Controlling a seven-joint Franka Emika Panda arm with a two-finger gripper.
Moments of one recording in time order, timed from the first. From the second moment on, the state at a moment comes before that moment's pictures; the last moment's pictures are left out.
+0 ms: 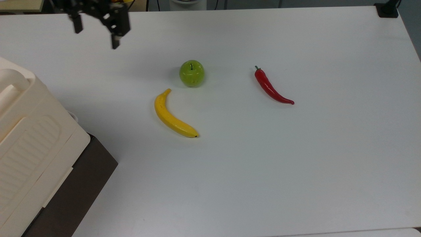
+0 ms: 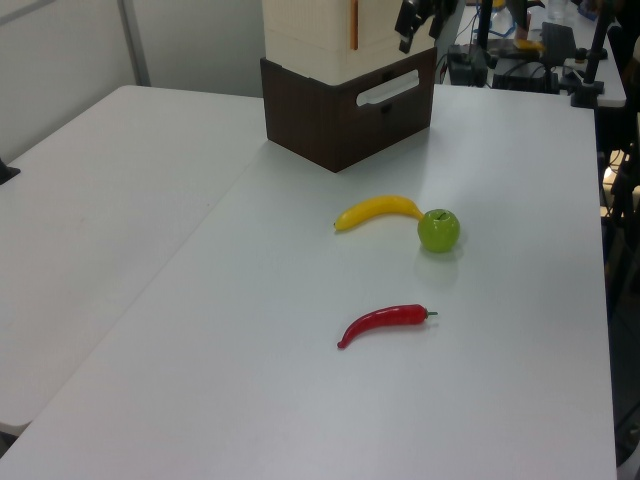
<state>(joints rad) -0.12 0.16 0.00 -1.48 -0.13 1.94 0.27</state>
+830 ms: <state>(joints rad) -0.13 0.31 -0.04 -1.42 -0.20 2.38 0.37</state>
